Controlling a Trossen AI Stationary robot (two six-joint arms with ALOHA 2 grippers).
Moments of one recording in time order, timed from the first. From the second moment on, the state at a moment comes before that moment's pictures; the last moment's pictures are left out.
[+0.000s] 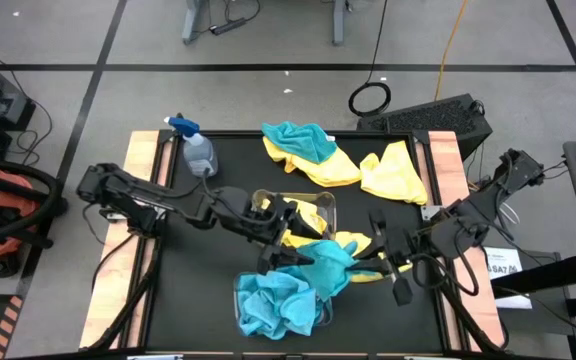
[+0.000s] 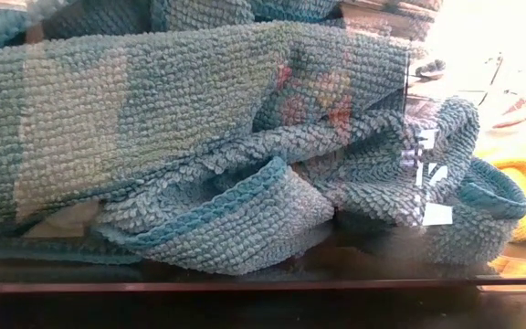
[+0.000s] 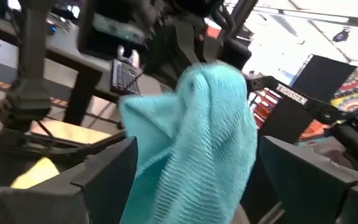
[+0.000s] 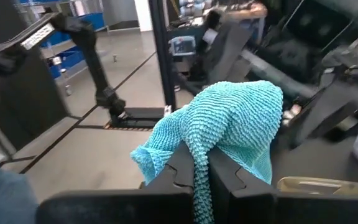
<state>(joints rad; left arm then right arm) -0.22 1.57 1.30 0.32 0.18 -0.49 0.64 1.17 1.23 -0.24 0.40 0.24</state>
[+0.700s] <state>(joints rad) -0.21 1.59 1.30 0.40 0.19 -0.55 0.56 1.27 1.23 -0.20 0.39 0.16</state>
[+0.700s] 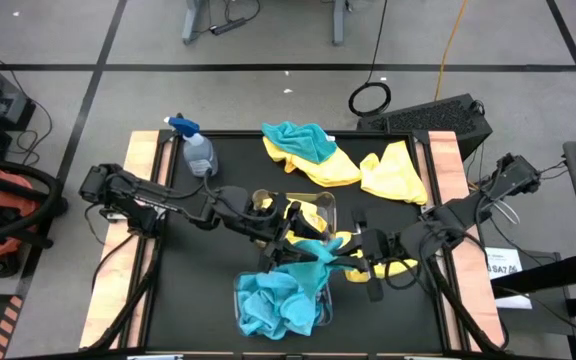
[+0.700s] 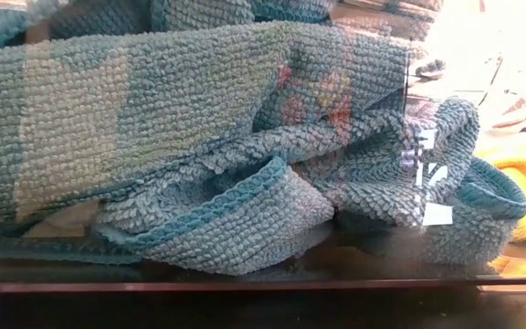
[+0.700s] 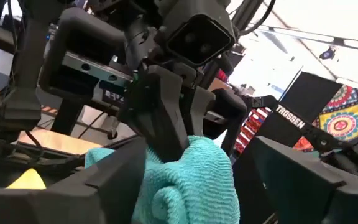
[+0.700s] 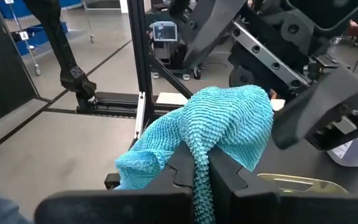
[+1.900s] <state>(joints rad) -0.43 1.59 1.30 0.12 0.28 -0.49 0.64 1.27 1.23 -0.49 0.26 0.43</state>
